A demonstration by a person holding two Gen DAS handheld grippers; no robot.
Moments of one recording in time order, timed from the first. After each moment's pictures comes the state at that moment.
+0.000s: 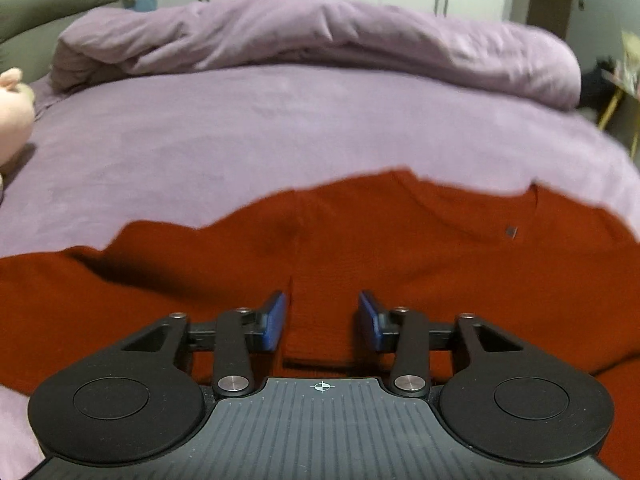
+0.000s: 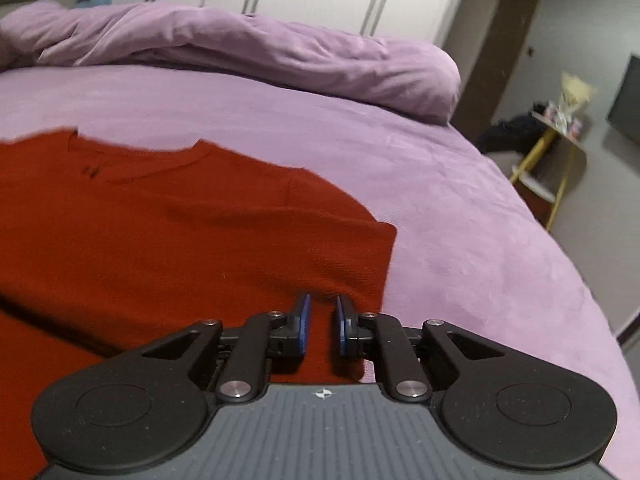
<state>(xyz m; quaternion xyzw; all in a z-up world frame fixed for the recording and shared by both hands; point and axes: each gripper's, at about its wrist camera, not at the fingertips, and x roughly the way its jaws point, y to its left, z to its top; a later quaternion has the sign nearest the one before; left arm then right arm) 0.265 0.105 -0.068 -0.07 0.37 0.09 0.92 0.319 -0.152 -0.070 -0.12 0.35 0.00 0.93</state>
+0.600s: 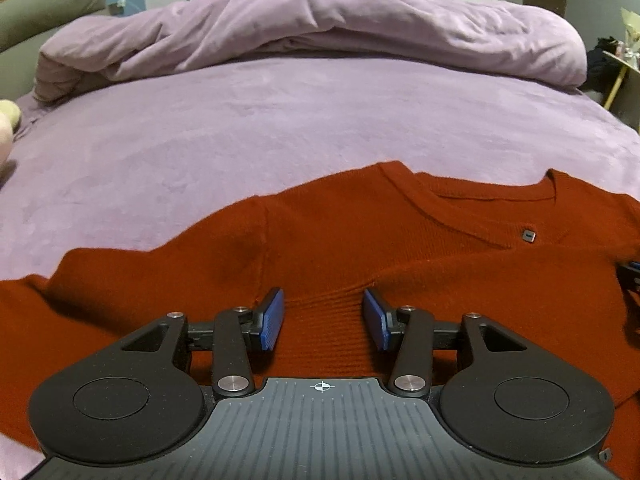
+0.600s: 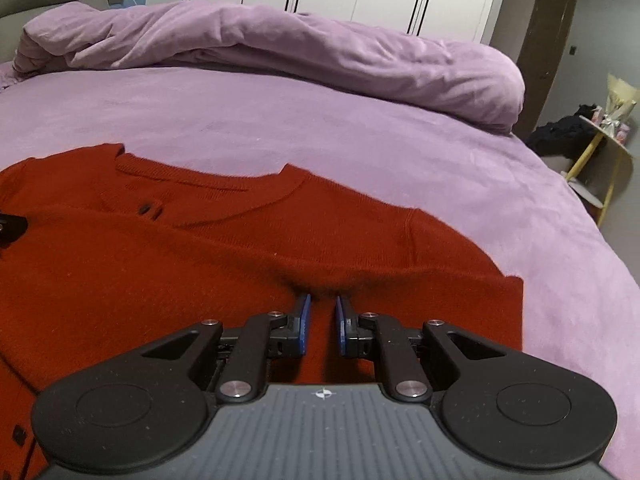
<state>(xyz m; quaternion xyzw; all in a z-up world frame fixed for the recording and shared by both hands) 0.314 0.083 -0.094 -0.03 0.39 0.09 0.91 0.362 -0.086 -0.091 -0.12 0.35 0.07 0.92</state>
